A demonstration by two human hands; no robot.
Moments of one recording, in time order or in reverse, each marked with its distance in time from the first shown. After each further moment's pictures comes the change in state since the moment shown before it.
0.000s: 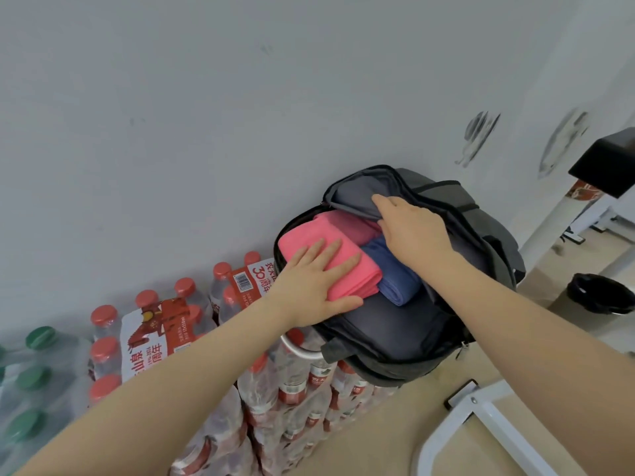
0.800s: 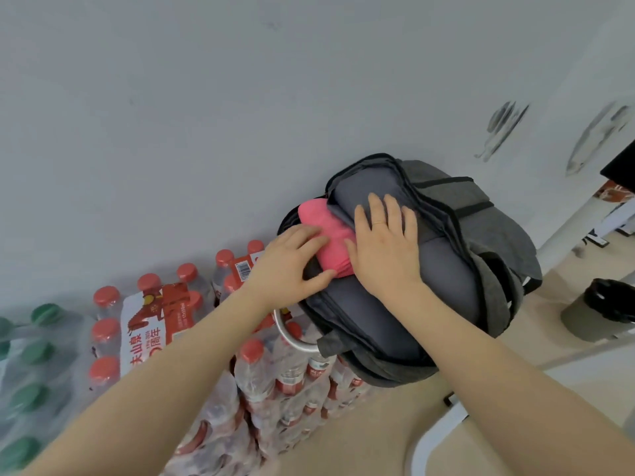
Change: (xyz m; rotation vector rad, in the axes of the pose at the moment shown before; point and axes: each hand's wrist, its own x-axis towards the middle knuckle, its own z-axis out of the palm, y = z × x) left_hand -0.002 -0.031 0.007 -0.185 0.288 -0.049; right_hand -0.015 -0.048 0.022 -0.096 0.073 0.070
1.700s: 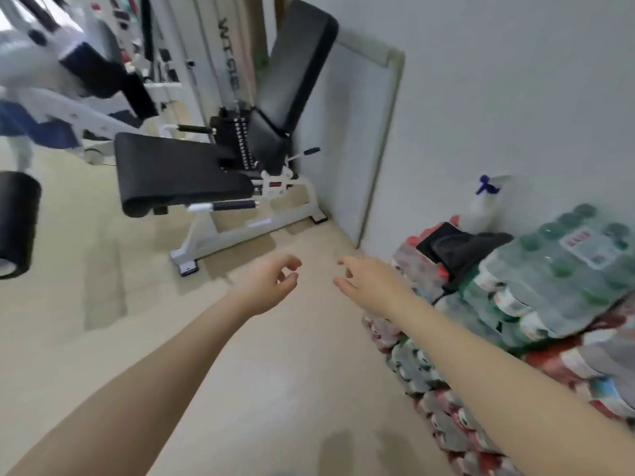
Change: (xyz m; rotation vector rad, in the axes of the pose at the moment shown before) left_hand -0.666 0.233 -0.146 0.102 0.528 -1.717; right_hand -0.416 -0.416 -0.161 0.578 -0.425 -1.729
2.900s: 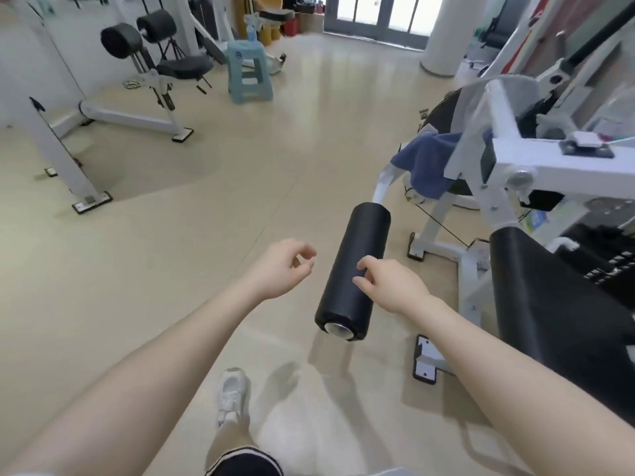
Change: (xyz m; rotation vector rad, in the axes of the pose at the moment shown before) left_hand -0.150 -0.773 -0.511 -0.174 0.485 -0.694; right_hand 0.575 -0.819 0.229 -0.139 -0.308 -0.638
